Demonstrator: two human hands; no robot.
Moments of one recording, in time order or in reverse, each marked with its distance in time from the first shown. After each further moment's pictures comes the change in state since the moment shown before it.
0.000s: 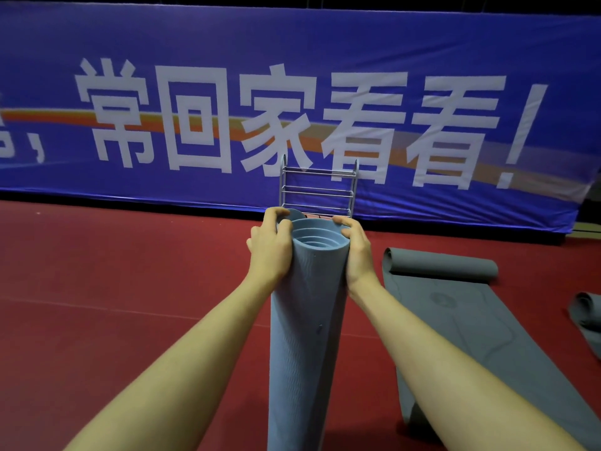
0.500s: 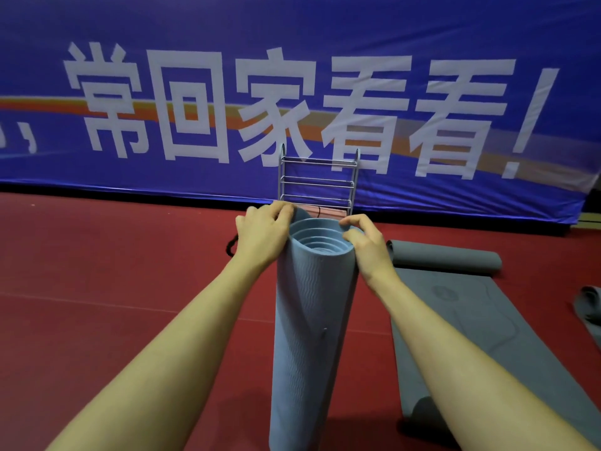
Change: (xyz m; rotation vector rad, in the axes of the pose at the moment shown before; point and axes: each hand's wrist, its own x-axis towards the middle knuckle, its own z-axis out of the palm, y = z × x) left_hand 0.047 -0.015 0.009 0.289 -0.124 0.089; right_hand 0.041 0.012 -0.029 -0.376 -0.104 -0.073
